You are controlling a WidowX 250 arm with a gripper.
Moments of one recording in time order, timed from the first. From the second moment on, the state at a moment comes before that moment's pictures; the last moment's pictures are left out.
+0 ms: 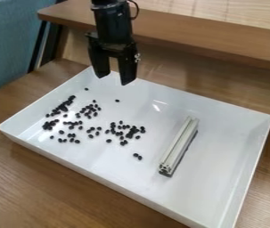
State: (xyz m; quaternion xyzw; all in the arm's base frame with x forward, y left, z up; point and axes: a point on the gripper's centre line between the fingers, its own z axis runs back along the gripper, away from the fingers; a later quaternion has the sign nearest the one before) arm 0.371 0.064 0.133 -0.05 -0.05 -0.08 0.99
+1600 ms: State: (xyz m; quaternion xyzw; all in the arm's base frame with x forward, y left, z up) arm 0.374 -0.042 0.055 -0.08 0.01 -0.04 1.00
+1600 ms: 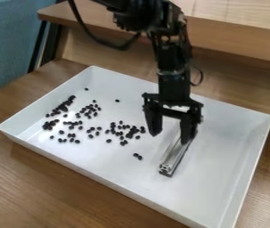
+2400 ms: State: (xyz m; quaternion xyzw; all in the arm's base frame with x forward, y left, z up) arm 0.379 -0.062 0.028 -0.06 -0.01 -0.03 1.00
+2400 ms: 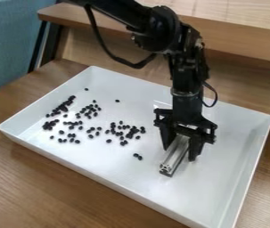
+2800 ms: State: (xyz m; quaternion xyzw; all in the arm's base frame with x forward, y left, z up) arm 0.368 -0.055 0.027 -0.04 -0.01 -0.06 1.00
